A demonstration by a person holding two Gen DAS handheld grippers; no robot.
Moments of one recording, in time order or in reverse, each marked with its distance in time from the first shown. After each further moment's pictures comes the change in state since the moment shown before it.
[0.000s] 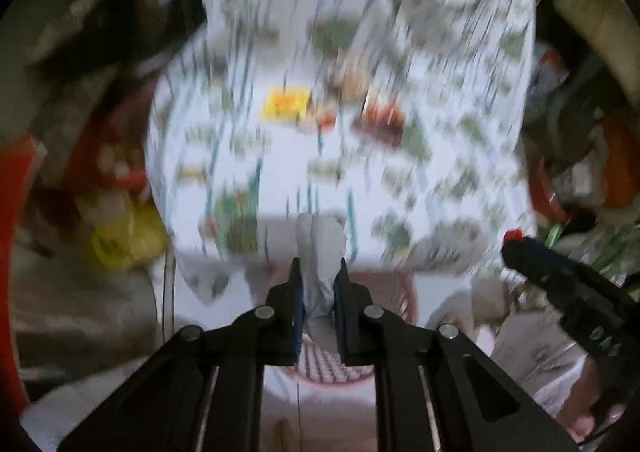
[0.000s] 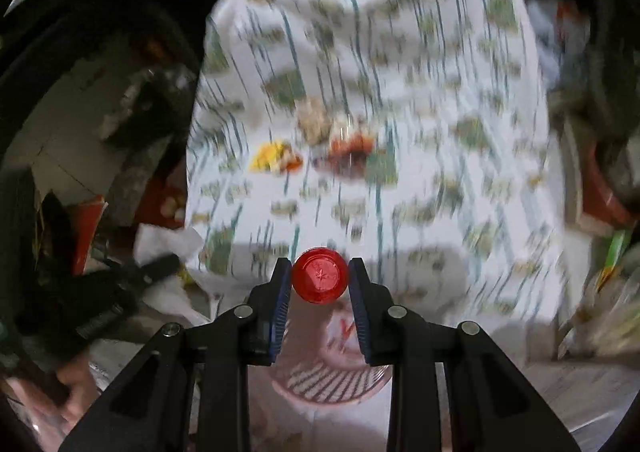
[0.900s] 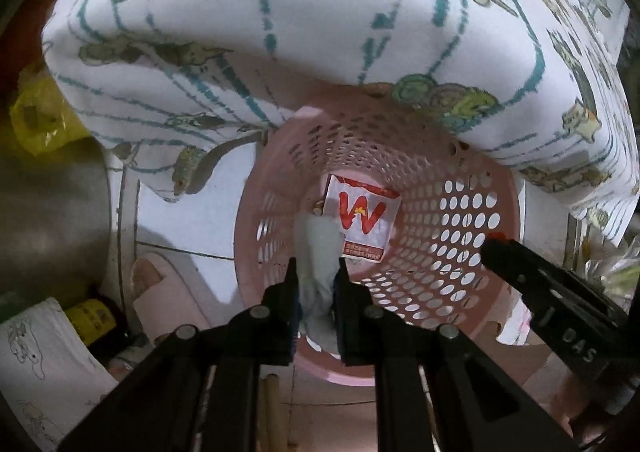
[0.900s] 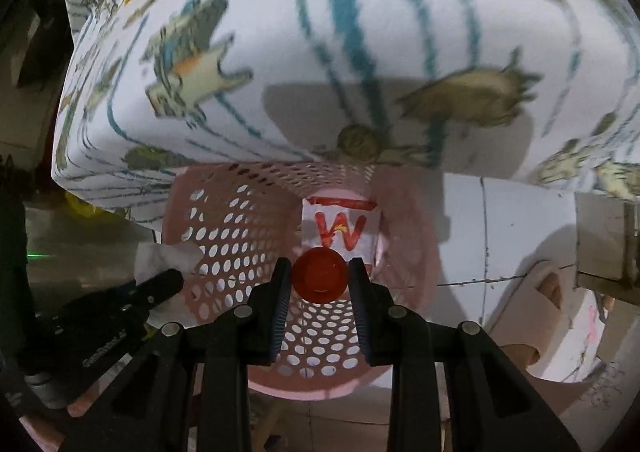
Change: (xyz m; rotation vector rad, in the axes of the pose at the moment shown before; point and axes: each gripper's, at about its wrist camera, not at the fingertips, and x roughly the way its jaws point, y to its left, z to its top) left arm 0.174 0.025 -0.071 -0.107 0.320 0.043; right arm 0.196 -0.055 -0.091 0.084 0.349 -0.042
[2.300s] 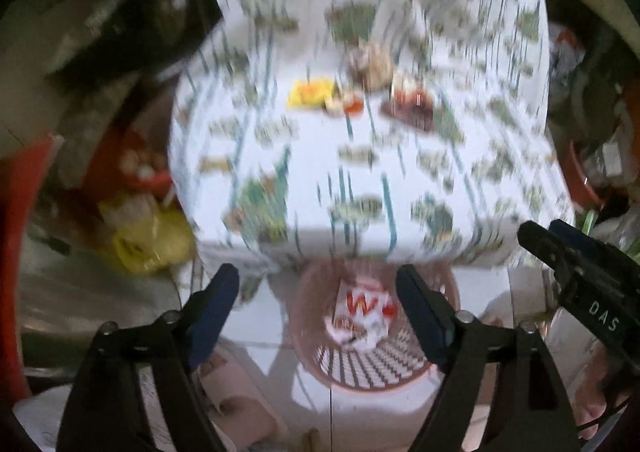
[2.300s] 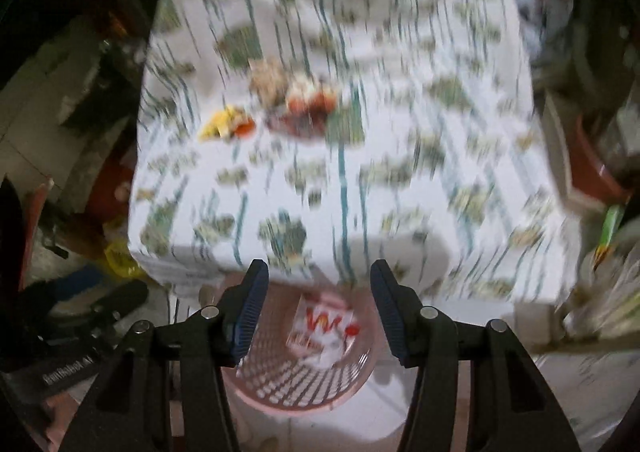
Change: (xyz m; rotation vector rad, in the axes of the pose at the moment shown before) left arm -0.190 -0.019 -0.008 0.122 -0.442 0.084; right arm -0.189 0.044 0.000 -0.117 -0.459 -0.110
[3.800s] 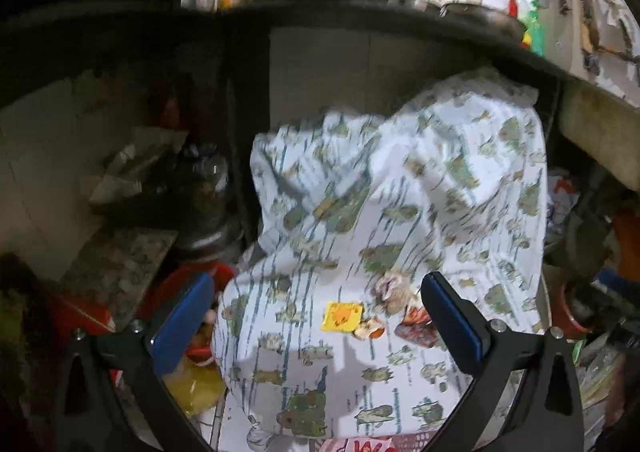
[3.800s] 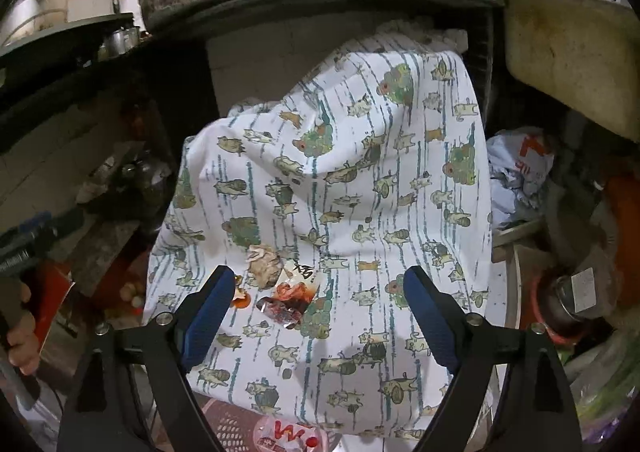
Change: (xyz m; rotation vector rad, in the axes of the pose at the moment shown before) left arm -0.080 0.054 0.125 -0.062 -0.446 0.009; right arm -0.080 -0.016 0.131 -0.085 -0.313 -0.037
